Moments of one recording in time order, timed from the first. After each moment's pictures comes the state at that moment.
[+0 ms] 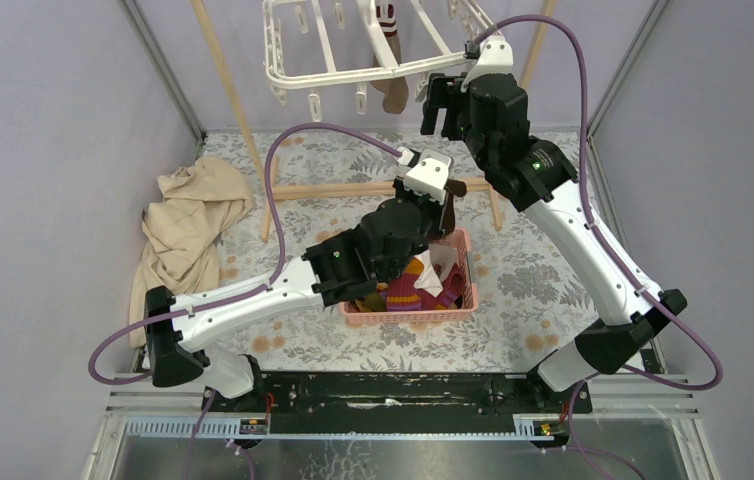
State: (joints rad) left arm -1.17 1.49 1.47 -0.03 -0.69 -0.06; right arm 0.62 1.55 1.89 -0.53 0.43 0.23
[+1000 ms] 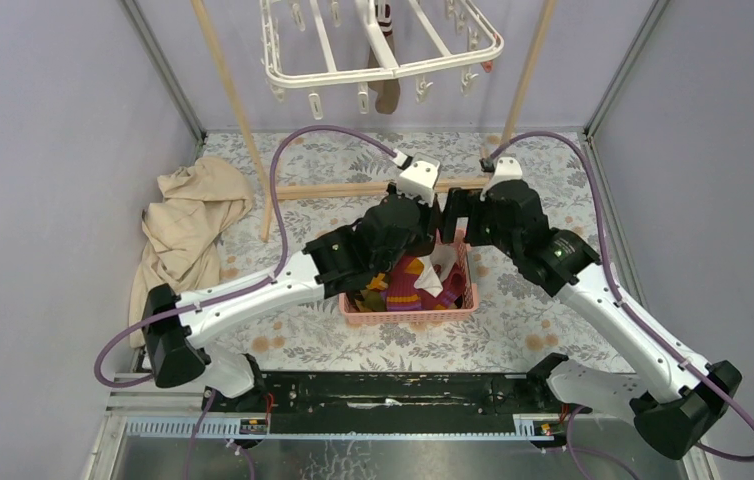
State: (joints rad) left arm -1.07 1.46 1.35 -0.14 -0.56 -0.21; right arm 0.62 1.08 1.12 -0.57 0.19 0.43
